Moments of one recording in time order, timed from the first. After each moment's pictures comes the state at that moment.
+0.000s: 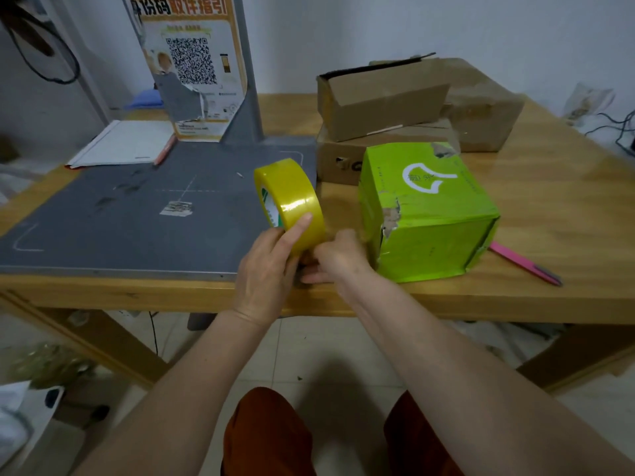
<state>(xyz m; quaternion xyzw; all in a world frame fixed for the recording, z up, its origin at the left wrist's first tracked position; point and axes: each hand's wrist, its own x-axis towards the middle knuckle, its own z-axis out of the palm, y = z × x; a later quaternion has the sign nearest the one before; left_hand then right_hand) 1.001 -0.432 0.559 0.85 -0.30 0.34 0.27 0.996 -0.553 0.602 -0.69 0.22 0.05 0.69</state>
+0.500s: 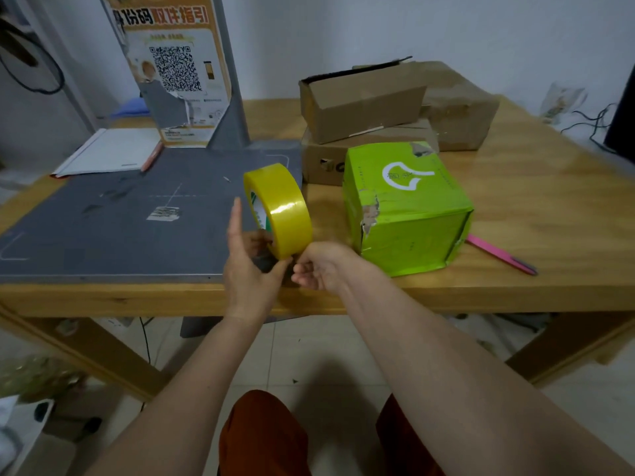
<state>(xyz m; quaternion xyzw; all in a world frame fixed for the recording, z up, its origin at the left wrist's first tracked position) 0.990 -0.440 0.556 0.79 -0.10 0.20 0.57 1.000 -0.563 0.603 -0.69 0.25 0.23 0.64</state>
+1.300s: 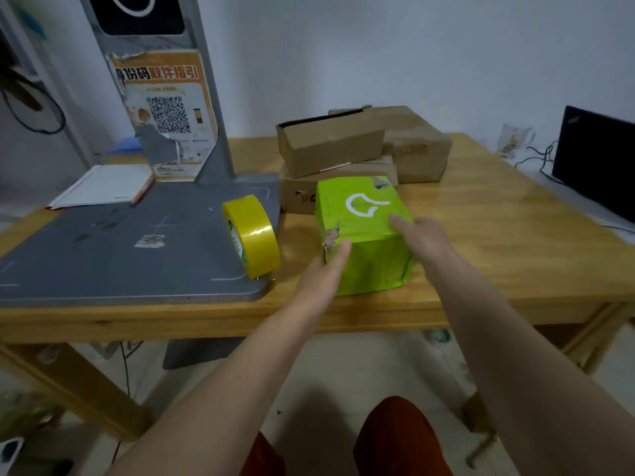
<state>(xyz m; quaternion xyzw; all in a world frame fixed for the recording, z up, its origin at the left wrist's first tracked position) 0.938 -0.552 0.624 0.77 -0.09 -0.13 0.62 0.948 -0.726 0.656 -0.81 0.27 -0.12 0.50</state>
